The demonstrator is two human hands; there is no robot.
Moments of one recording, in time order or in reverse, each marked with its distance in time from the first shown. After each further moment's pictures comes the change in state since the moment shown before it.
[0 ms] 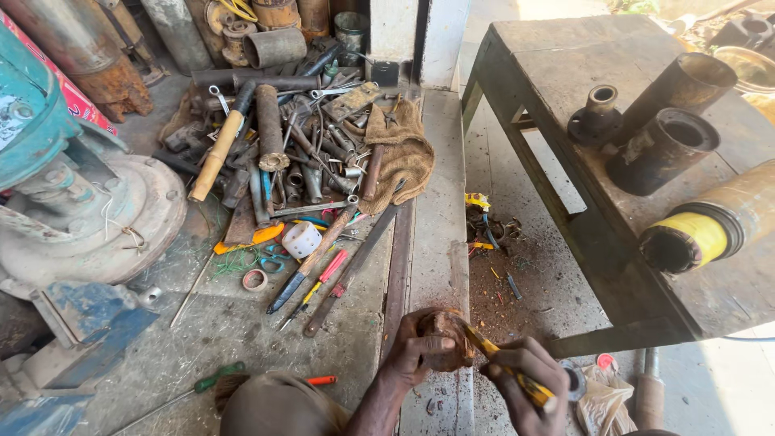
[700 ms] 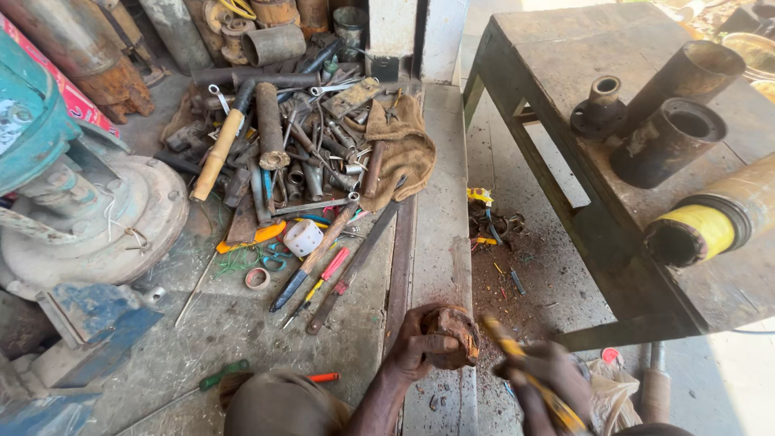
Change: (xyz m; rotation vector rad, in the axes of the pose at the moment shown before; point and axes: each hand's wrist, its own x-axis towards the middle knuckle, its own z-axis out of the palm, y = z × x) left_hand -0.007 0.010 0.004 -0.058 -0.107 0.002; right_hand 0.000 0.000 -0.001 -0.012 0.176 -0.311
